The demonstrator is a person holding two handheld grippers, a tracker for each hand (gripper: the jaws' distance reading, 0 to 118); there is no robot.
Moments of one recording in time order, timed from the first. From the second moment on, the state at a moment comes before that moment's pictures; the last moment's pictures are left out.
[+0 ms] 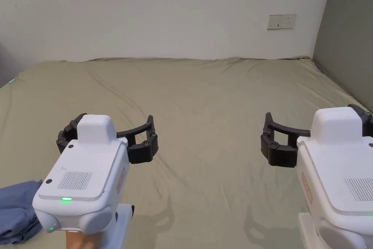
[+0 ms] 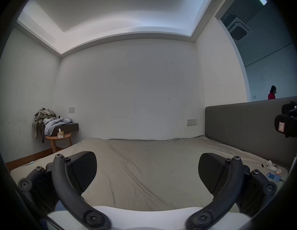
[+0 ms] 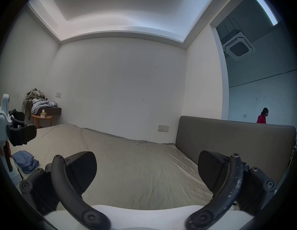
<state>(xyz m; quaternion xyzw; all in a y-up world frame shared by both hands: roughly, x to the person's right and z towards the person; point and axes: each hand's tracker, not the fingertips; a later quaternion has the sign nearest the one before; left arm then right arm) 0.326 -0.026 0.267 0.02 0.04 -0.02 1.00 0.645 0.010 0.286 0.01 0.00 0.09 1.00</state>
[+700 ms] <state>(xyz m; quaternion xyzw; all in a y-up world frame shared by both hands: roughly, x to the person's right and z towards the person) 0.329 -0.026 0.268 0.02 0.05 -0.03 1.00 0.647 0.008 0.282 0.01 0.00 0.08 1.00</state>
